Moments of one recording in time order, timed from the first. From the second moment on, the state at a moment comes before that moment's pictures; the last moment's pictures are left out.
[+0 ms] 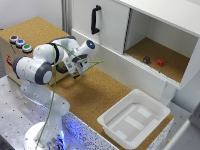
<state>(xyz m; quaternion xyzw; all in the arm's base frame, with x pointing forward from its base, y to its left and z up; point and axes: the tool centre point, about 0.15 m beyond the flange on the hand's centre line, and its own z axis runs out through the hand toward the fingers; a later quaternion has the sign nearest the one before) 0.349 0.145 0.299 -0.96 0.10 0.02 0.25</state>
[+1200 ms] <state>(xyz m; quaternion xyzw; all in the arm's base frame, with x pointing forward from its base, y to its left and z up) 0.356 0.115 0.363 -0.98 0.04 -0.04 0.19</state>
